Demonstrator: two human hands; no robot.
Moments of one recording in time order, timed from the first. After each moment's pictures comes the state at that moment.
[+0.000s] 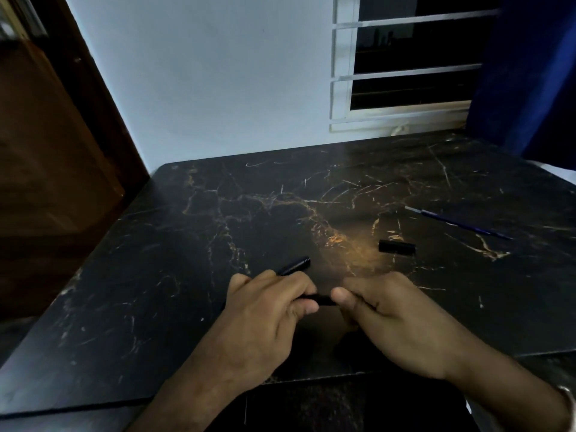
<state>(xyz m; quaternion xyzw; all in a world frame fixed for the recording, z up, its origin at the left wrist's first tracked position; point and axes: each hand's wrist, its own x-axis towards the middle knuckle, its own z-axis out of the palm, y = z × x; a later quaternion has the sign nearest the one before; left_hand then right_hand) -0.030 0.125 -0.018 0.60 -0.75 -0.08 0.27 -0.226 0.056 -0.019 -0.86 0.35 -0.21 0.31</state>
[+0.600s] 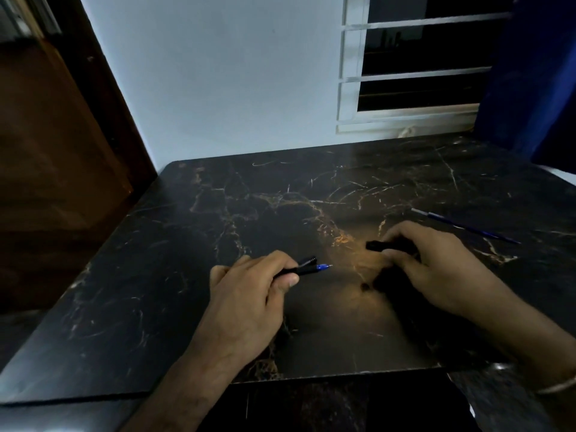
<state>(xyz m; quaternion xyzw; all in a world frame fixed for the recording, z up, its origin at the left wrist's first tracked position) -0.017 0.116 -0.020 0.68 -0.67 -0.03 0.31 -0.258 -0.006 -0.014 -0.82 0.49 -0.21 0.22</state>
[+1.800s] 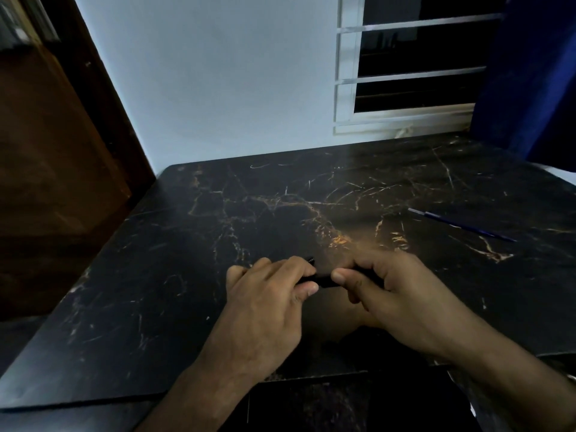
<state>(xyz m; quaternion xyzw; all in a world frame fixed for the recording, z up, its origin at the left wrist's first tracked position) -0.038 0.122 -0.014 0.64 -0.71 -0.01 0.29 -0.220 0.048 -0.009 -0.84 0.33 -0.31 0.30</state>
